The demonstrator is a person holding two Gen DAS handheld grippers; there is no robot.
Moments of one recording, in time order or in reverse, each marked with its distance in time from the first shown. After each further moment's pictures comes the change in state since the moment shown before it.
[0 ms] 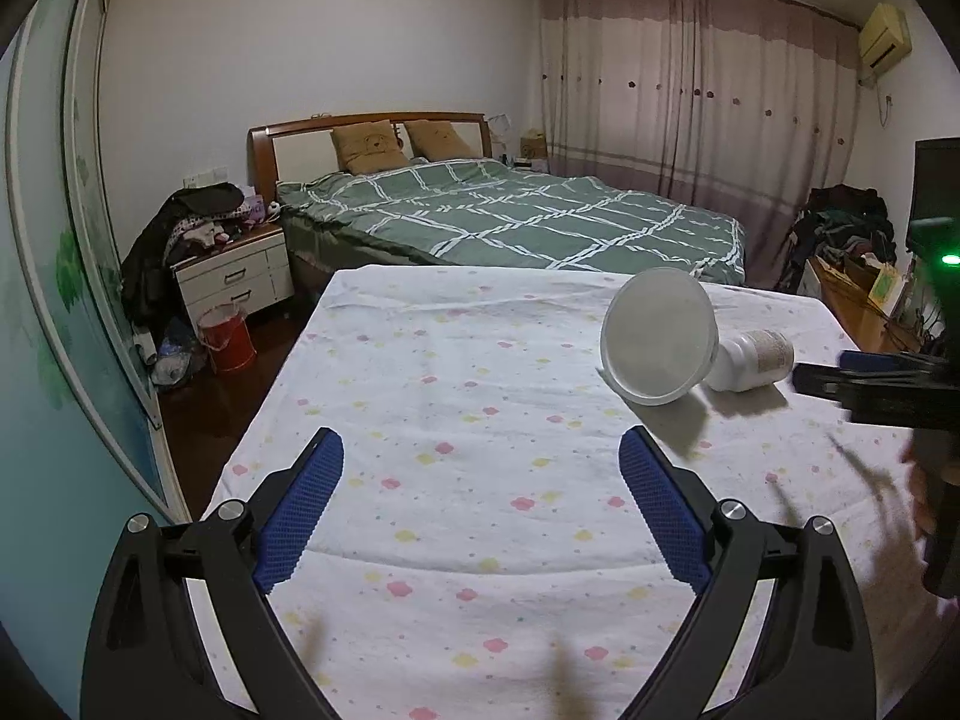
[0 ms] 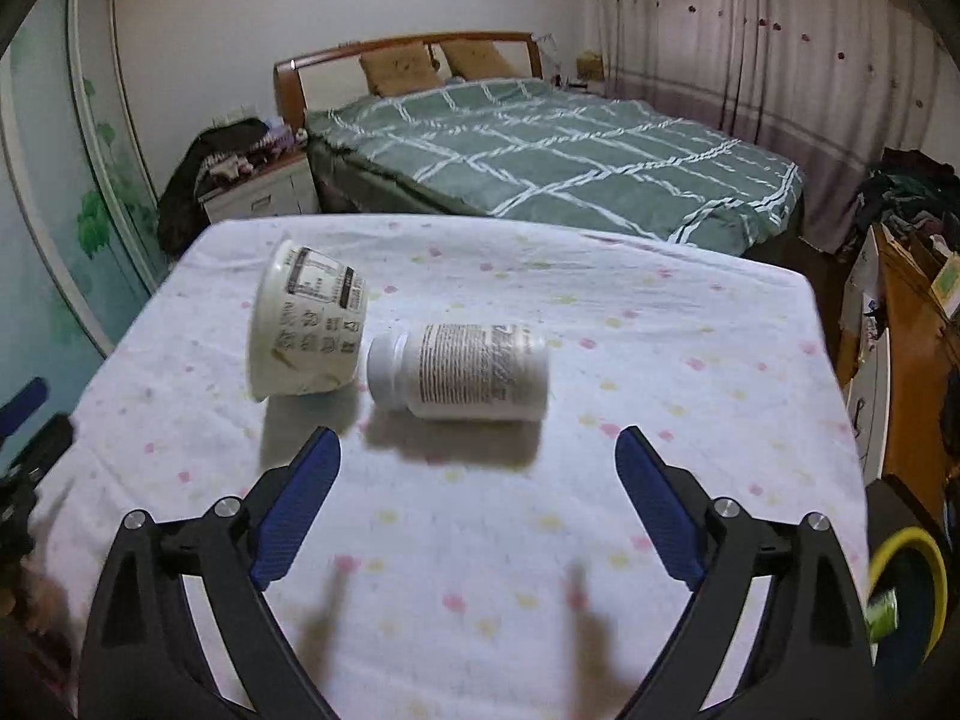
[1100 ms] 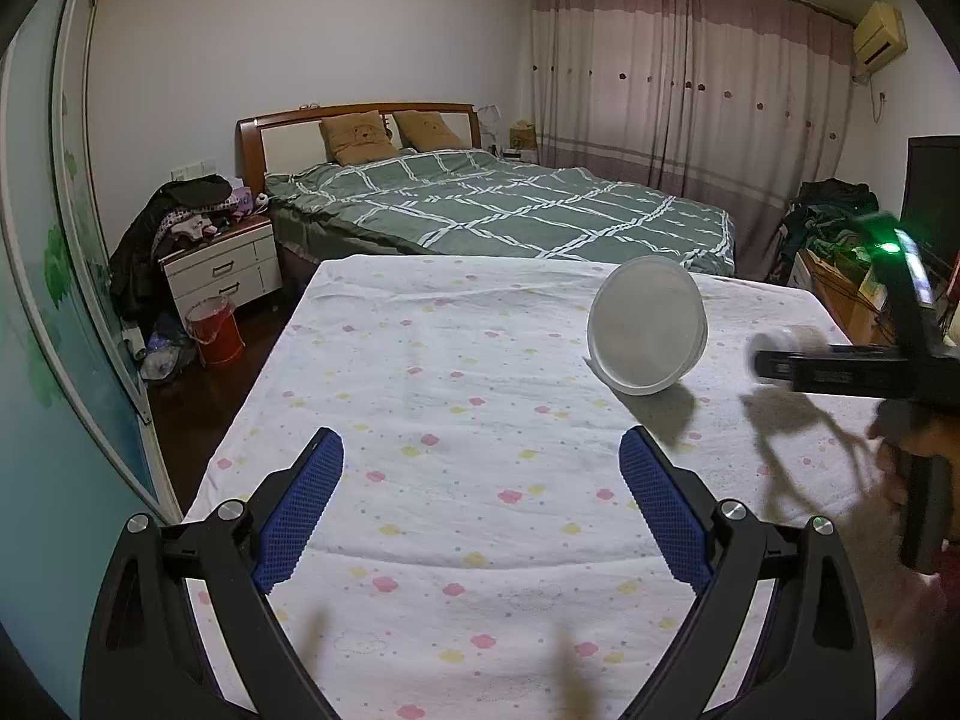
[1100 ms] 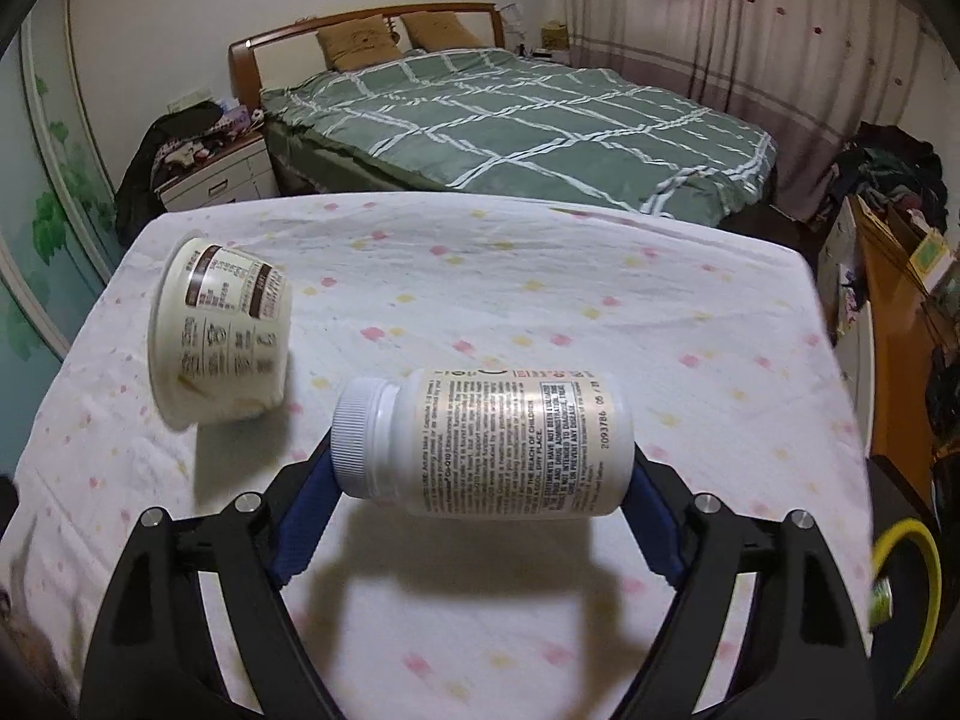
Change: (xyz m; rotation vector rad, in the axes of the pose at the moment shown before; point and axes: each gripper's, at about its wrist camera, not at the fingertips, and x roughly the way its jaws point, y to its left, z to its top) left arm 0.003 -0.004 -0.001 0.004 0.026 -0.028; right arm 0.022 -0.022 0.004 0.062 0.057 -0.089
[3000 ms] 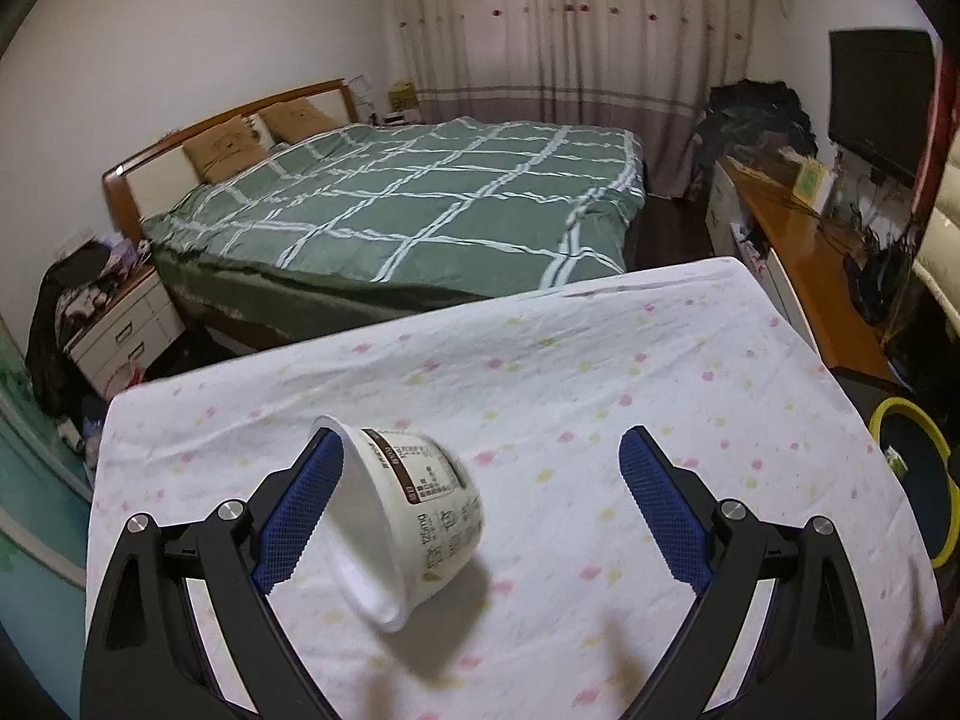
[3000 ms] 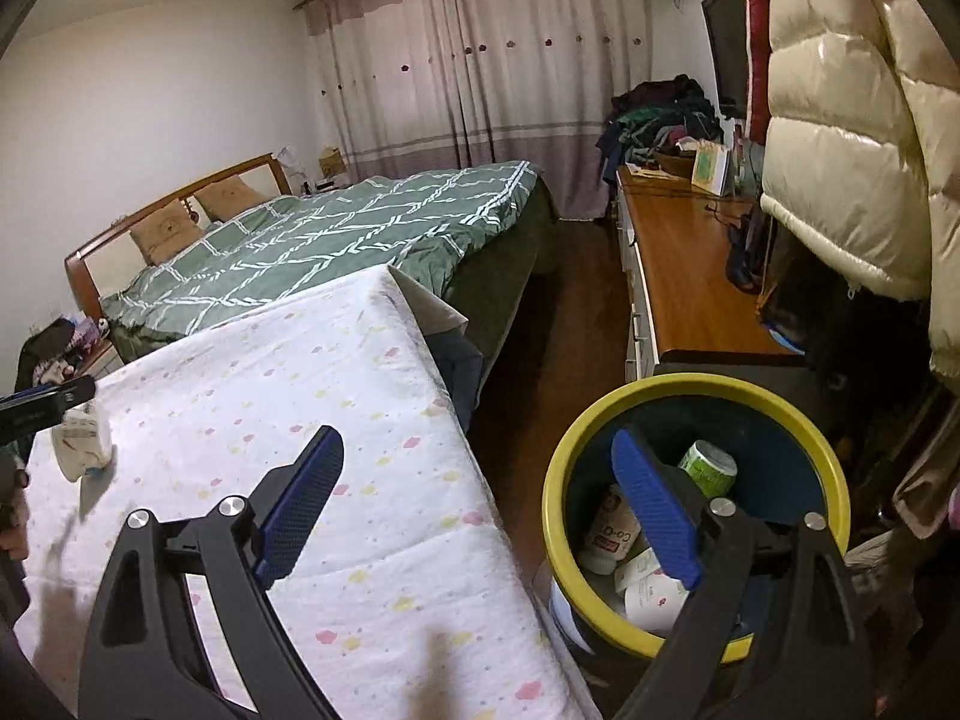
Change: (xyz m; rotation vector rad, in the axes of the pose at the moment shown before) left arm 0.106 -0.170 0.102 0.269 0.130 -0.167; right arm -0.133 -0.177 -0.122 0.436 -0.302 -0.294
